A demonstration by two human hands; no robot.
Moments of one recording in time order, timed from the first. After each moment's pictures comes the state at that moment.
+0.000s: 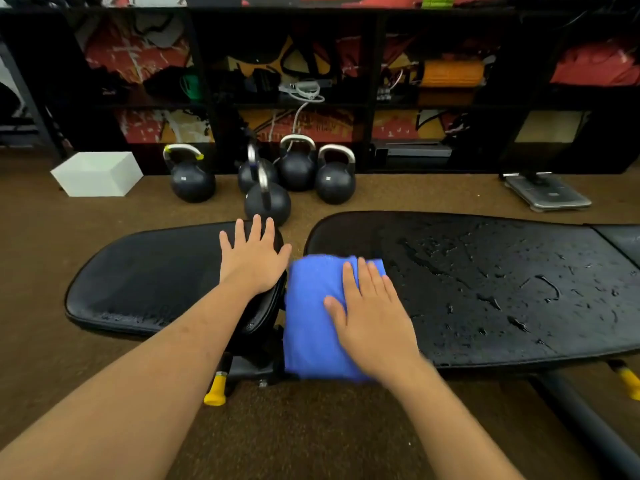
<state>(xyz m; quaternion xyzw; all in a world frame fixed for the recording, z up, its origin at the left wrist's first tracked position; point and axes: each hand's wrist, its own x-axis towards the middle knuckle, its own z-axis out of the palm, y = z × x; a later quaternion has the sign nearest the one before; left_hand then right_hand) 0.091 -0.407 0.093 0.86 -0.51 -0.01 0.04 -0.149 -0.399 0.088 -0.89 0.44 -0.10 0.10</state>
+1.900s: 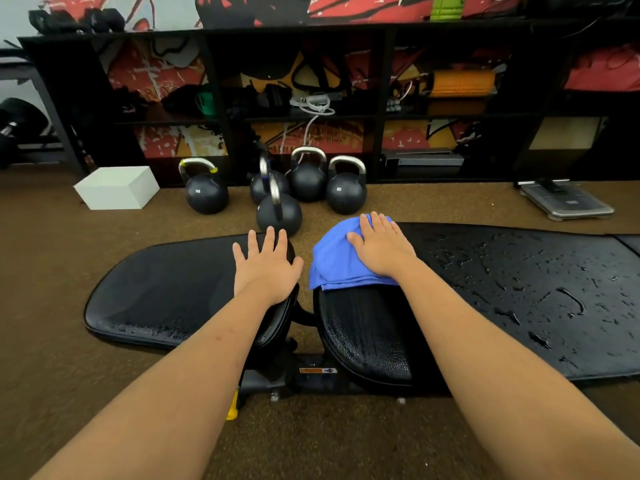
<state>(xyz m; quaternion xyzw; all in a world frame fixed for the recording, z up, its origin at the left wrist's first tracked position) 0.085 -0.406 0.098 0.87 -0.50 -0.02 0.03 -0.089 -0.561 0.099 -0.89 0.45 -0.02 0.09</state>
